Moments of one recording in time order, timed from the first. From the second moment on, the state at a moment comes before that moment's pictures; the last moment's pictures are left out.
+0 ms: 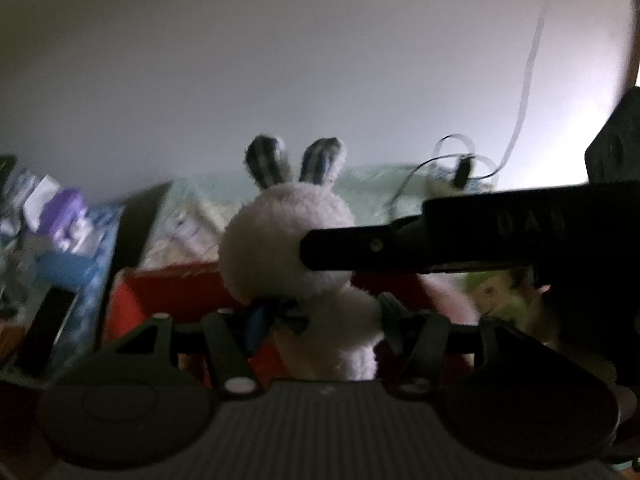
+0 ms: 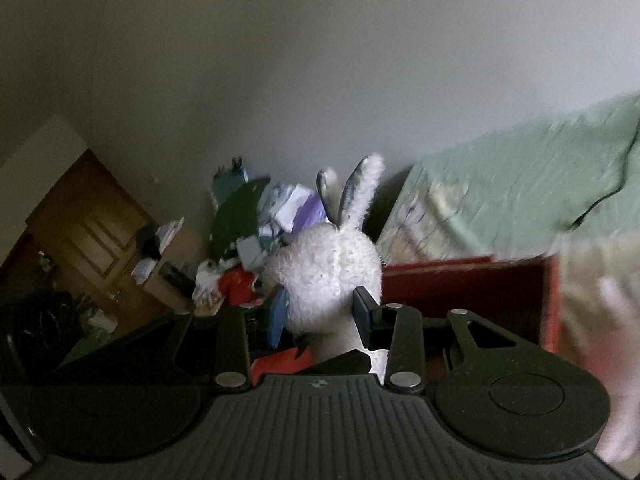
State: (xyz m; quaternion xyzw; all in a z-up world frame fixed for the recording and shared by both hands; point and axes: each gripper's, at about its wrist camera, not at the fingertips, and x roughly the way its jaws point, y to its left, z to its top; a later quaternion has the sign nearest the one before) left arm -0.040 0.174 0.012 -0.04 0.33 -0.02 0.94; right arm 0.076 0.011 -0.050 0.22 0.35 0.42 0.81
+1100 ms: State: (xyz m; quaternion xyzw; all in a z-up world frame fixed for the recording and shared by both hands) left arm -0.009 0.226 -0.072 0.01 0.46 0.09 0.88; right arm 0.138 0.087 -0.153 0.28 0.58 0.37 0.67
